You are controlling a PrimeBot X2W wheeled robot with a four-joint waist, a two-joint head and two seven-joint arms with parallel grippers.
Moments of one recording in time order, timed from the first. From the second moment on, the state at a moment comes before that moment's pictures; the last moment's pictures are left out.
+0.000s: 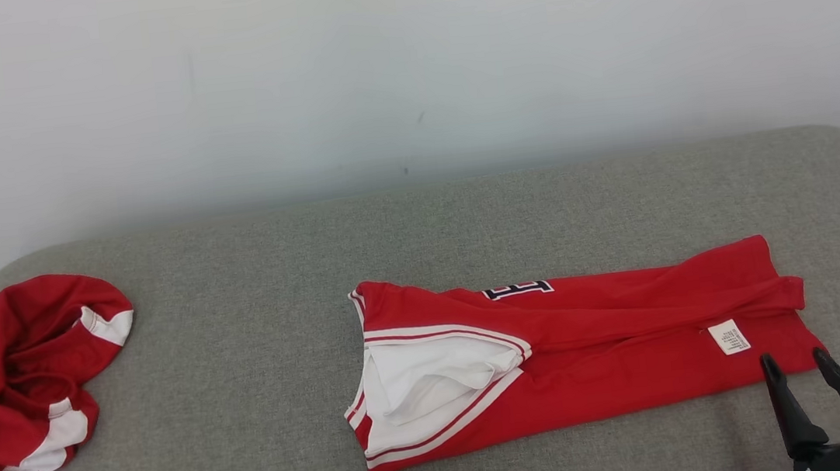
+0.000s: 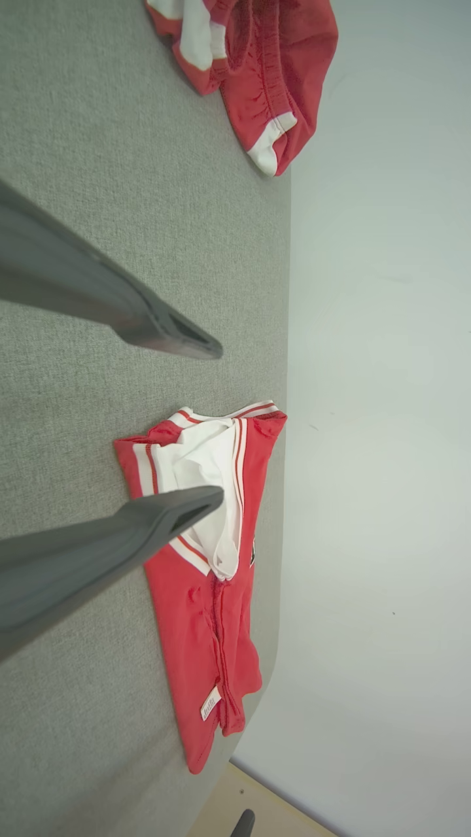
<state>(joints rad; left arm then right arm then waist) 0.10 0.20 -0.37 -0.11 -0.27 0.19 -0.26 -0.08 -0.46 0.32 0.33 0.55 0.13 -0.26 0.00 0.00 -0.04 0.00</state>
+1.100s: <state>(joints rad) 0.01 0.09 -0.33 -0.11 -0.11 0.03 -0.26 -0.65 -0.42 0.15 1.07 0.78 0.13 -0.14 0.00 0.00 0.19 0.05</state>
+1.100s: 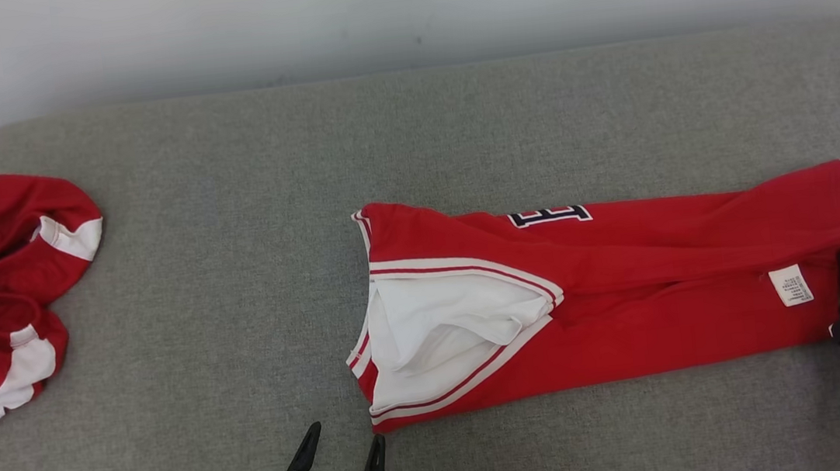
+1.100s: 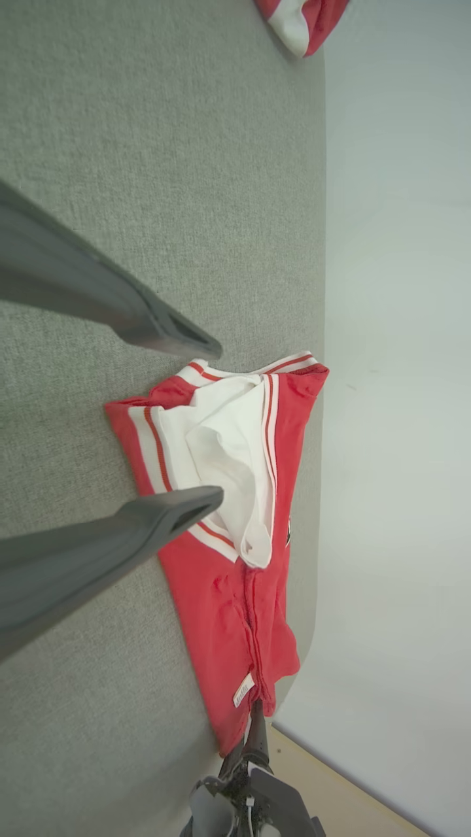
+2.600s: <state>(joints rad) 0.02 0.05 -0.29 -0.06 -0.09 -0.02 -0.26 -0.58 -0.56 0.40 0.59 0.89 0.13 -0.08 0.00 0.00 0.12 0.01</state>
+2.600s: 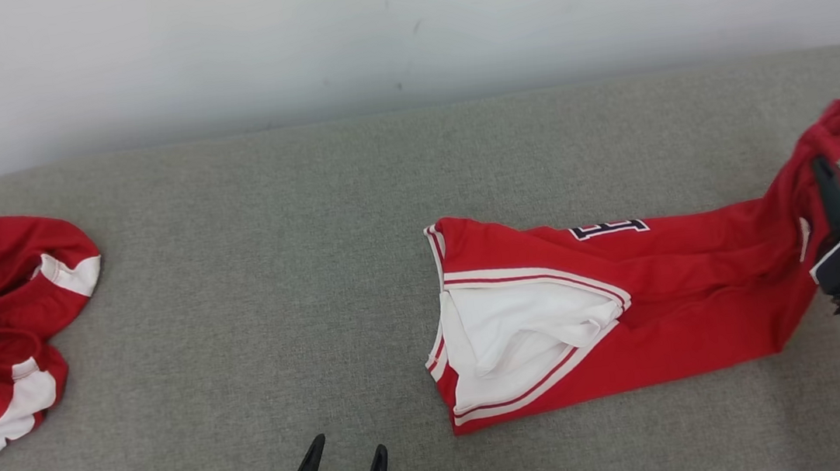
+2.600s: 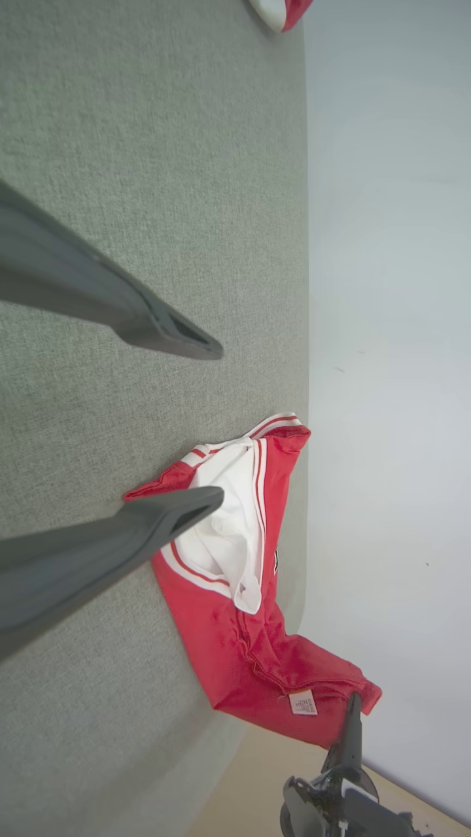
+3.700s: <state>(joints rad) 0.02 0.05 -0.32 -0.05 -0.14 -0.01 -0.26 -0.42 -0.16 0.48 0.43 0.63 0.13 0.08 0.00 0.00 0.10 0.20</state>
